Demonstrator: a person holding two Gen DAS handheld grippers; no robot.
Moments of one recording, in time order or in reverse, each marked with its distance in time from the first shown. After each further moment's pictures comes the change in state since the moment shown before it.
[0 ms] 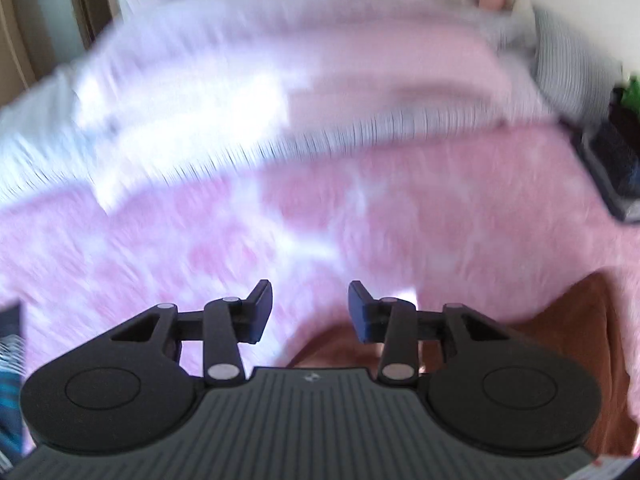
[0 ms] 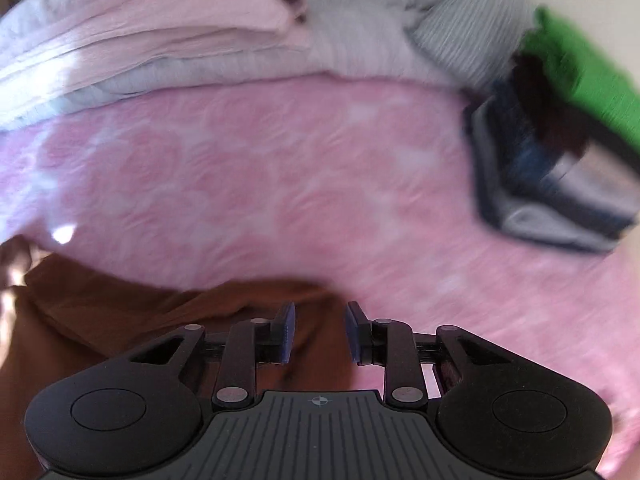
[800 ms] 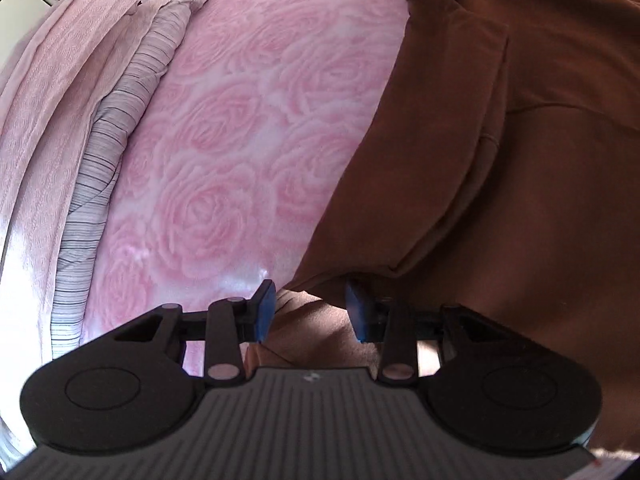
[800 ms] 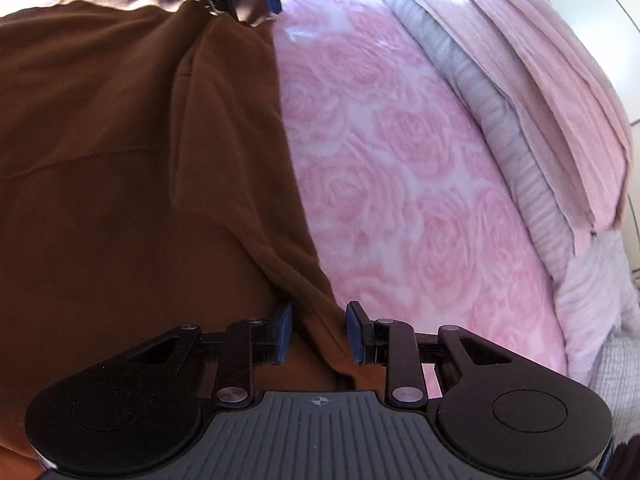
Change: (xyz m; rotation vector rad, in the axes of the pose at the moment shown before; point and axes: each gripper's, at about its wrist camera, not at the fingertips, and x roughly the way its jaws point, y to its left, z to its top) left arm 0.119 -0.105 -0.100 1.149 -0.017 -0.169; right arm 0.109 0.095 -0.077 -1.188 -0.181 0.122
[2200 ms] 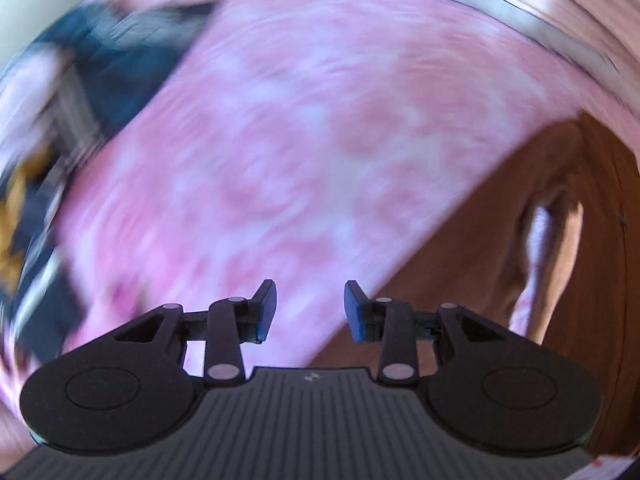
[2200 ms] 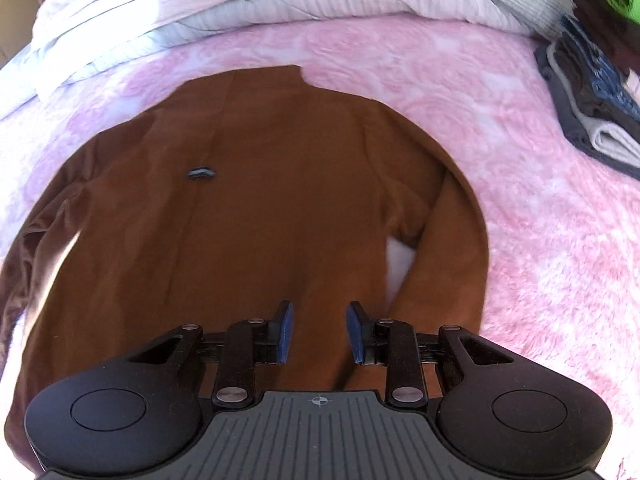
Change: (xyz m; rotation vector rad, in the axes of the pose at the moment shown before) left arm -0.227 -0.078 -0.271 -1.722 0.377 0.253; right arm -0.088 0.002 -0.007 1.174 0.140 0.057
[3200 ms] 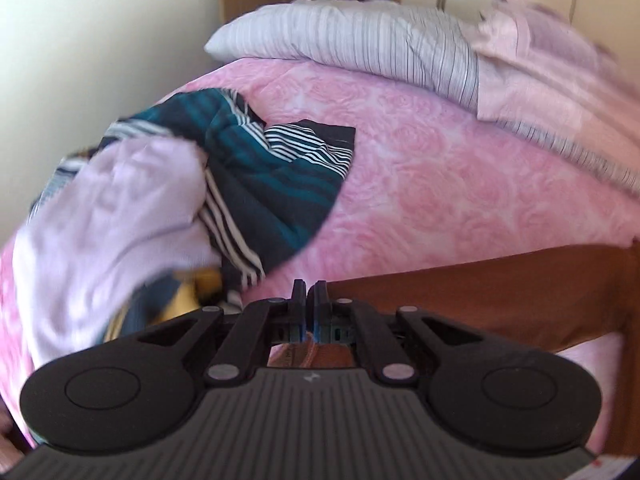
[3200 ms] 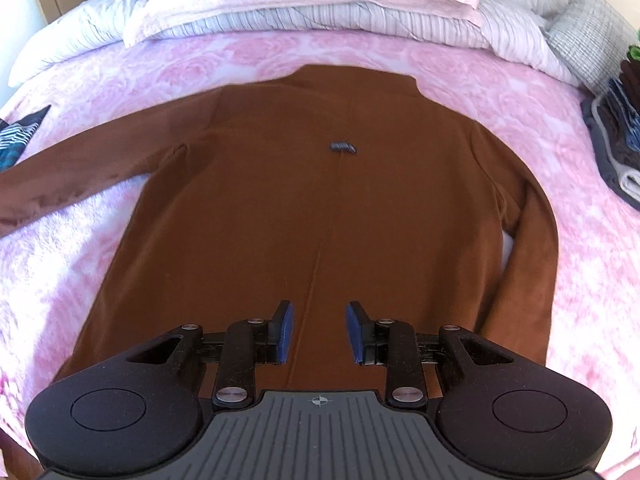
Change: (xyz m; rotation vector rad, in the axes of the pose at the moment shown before) left arm -0.031 0.130 0.063 -0.014 -0.359 0.095; right arm -0.034 0.131 -0.053 -0.137 -0.014 0.000
